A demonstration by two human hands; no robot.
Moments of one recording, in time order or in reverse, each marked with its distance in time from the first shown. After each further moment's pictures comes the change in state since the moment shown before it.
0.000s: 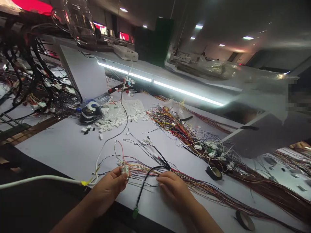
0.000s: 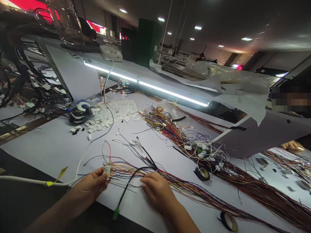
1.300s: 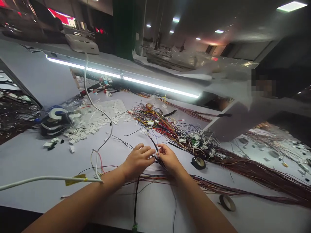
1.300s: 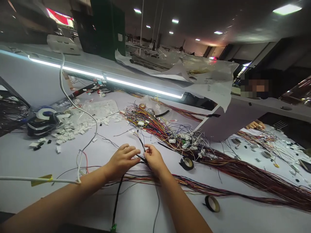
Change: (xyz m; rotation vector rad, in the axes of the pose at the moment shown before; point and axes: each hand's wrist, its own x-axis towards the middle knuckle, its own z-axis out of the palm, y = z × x) left_hand 0.139 0.021 0.105 1.654 -0.434 1.389; right_hand 0.054 0.074 -0.023 0.863 0.428 0.767
